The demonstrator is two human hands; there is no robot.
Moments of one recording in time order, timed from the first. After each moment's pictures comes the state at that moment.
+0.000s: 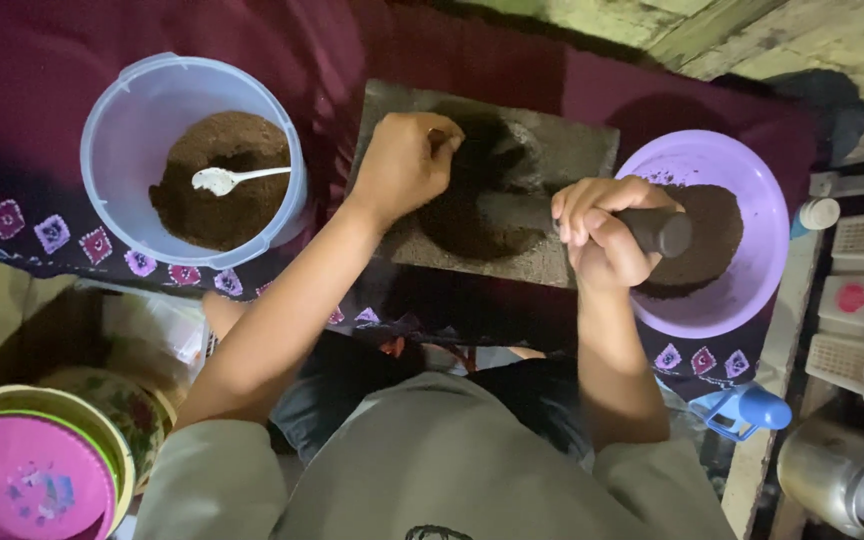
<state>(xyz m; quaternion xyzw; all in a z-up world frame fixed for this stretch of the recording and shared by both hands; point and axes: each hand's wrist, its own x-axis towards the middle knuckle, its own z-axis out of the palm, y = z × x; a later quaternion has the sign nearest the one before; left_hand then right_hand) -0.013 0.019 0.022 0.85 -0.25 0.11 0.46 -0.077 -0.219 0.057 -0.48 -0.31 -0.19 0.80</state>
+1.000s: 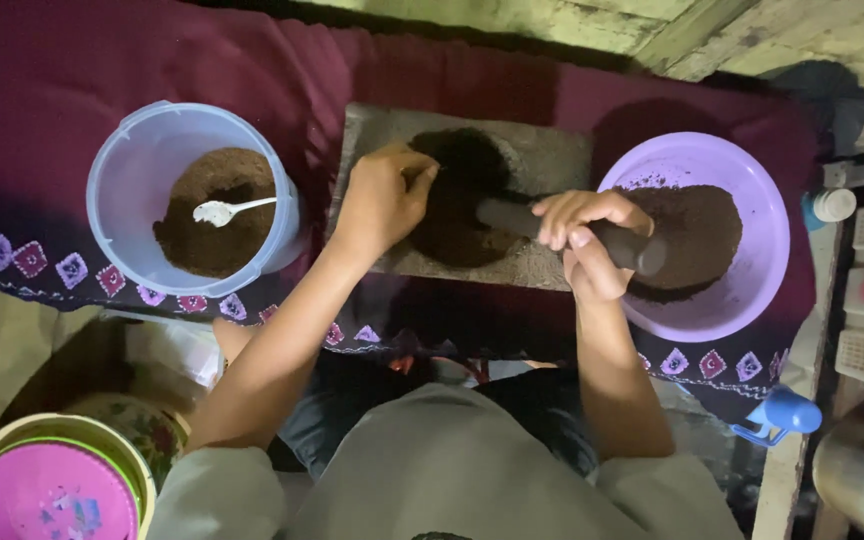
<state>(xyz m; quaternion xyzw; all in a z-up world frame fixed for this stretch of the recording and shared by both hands) -0.033 0.006 0.048 0.89 -0.11 0.01 0.44 -0.083 -0.243 0.038 -0.52 -0.28 -0.22 0.78</state>
